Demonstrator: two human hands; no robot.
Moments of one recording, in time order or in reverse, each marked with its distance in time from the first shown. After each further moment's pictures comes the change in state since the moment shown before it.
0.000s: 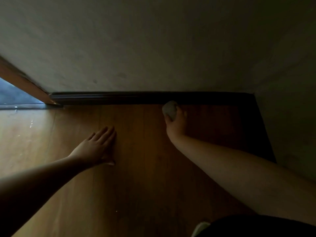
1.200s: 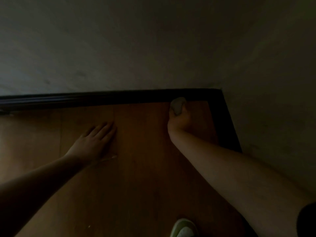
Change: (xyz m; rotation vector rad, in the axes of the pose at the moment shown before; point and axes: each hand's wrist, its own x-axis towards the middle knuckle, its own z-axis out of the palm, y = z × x) left_hand 0.056 0.063 -0.041 -0.100 0.083 0.131; right_hand 0.041 0.064 -0.078 -0.108 0.322 -0.007
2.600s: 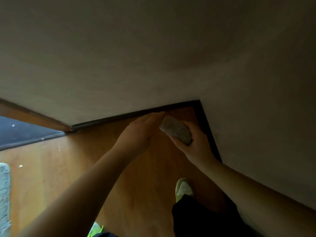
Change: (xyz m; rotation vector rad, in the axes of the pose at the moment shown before) left_hand -0.149 0.114 -0.337 -0.554 0.302 0.160; right_hand -0.161 -0.199 -0.275 0.277 -0.334 -0.216
